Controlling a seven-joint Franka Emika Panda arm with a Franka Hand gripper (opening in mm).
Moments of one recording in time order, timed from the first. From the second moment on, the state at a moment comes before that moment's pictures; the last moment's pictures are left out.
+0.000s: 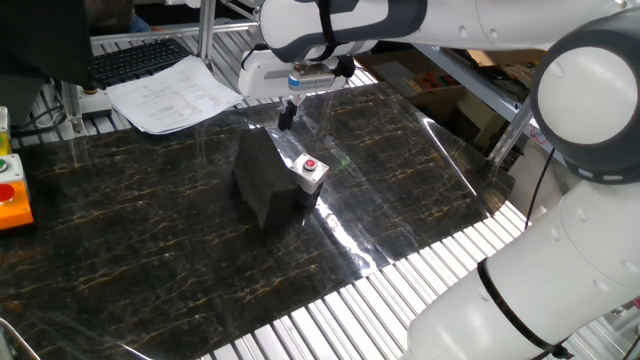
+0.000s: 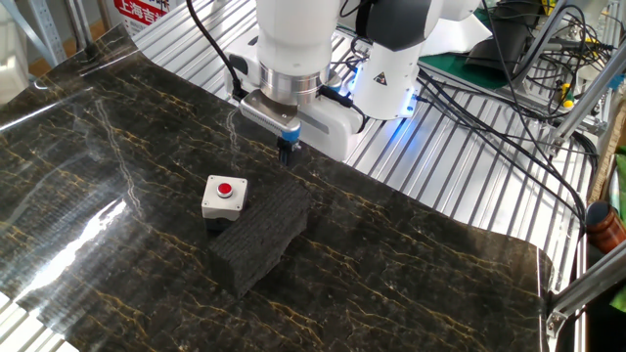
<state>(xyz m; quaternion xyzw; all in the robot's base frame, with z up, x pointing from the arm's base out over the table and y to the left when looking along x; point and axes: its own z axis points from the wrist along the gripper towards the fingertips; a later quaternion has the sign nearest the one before) 0.499 0.000 0.297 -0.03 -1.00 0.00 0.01</state>
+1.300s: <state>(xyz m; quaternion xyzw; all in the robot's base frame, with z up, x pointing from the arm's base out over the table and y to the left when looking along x) 0.517 -0.028 0.295 -0.02 -1.00 -0.03 0.03</state>
